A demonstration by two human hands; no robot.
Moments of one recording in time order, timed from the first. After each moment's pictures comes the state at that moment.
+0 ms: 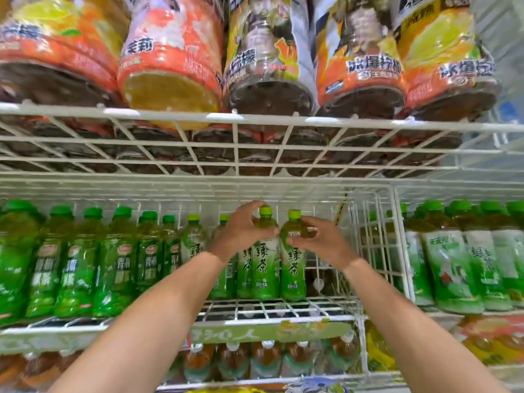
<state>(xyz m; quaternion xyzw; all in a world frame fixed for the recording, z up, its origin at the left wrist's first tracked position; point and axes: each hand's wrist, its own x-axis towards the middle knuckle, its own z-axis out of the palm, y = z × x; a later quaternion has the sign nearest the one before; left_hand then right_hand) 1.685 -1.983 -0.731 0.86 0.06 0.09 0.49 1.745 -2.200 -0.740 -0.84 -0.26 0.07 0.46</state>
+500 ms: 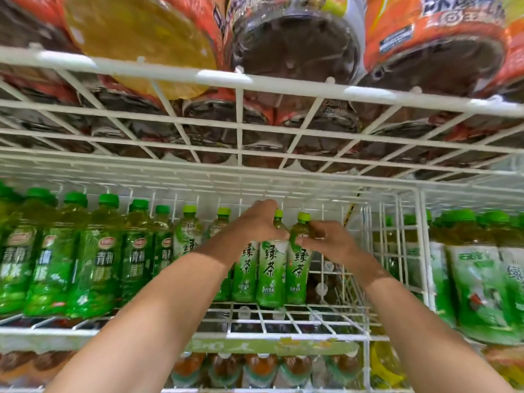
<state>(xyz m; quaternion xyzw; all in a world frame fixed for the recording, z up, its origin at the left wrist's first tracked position) 1.744 -1.991 -0.744 0.95 0.05 -0.01 0.30 1.805 -2.198 -0.774 -0.88 -0.26 0.10 0.38</state>
